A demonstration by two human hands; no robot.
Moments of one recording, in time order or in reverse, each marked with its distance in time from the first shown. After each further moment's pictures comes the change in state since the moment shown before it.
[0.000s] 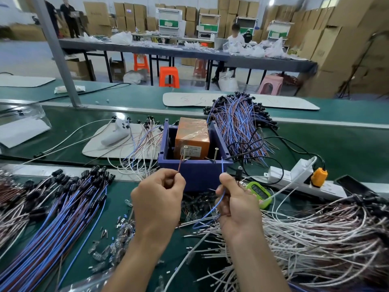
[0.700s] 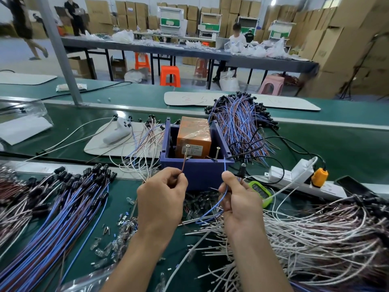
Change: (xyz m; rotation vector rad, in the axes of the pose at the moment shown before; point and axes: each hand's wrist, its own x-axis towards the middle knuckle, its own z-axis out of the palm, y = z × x) left_hand 0.001 -0.013 0.003 -0.016 -0.062 0.099; right_hand 0.005 -0.001 -0.001 -0.042 0.038 -0.046
